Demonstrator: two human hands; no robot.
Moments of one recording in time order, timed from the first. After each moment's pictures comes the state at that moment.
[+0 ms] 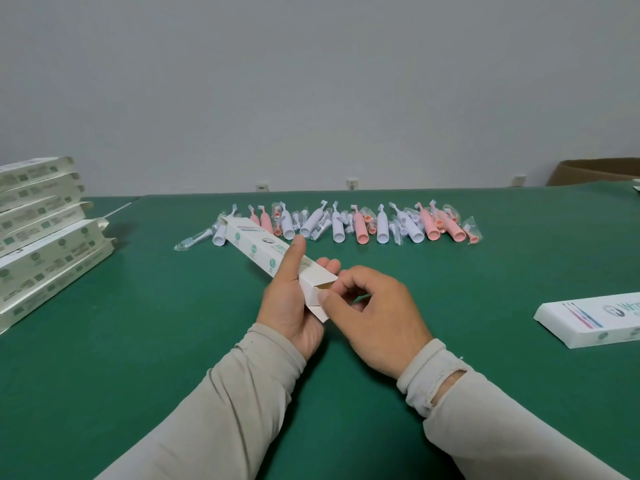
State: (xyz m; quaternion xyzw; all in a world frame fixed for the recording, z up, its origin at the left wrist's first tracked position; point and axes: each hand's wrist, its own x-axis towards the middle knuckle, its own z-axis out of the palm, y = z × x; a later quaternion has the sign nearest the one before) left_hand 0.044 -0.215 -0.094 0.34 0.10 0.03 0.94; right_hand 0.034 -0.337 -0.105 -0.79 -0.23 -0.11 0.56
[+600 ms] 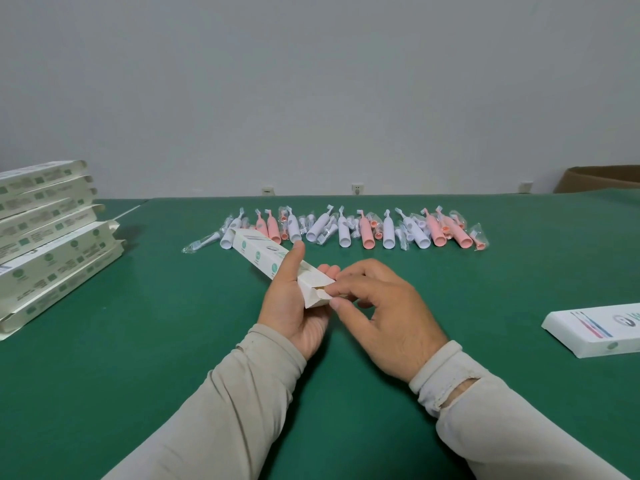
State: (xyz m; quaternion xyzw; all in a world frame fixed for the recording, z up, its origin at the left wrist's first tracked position) left_hand 0.041 -0.208 -0.085 0.28 0.11 0.01 0.95; right_hand 0.043 -0.347 -0.107 -0.79 -0.37 -0.21 0.44
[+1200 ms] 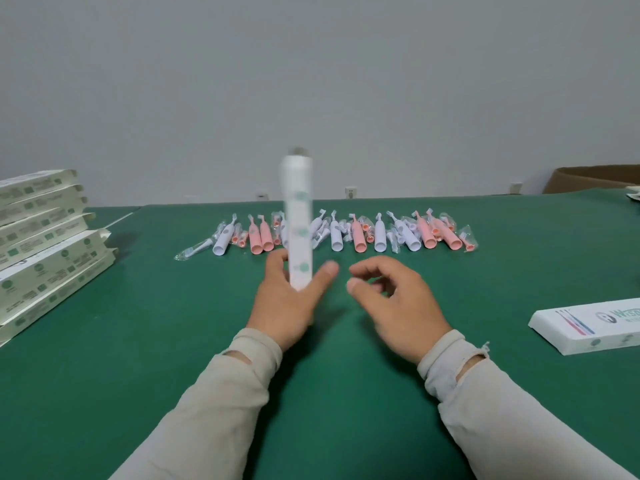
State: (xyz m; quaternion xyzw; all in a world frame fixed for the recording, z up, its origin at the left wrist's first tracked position) left_hand 0.039 -0.194 -0.096 0.77 0.06 0.17 0.61; right_hand 0.059 -0.361 -0.100 -0.76 -0.21 -0.12 0.60
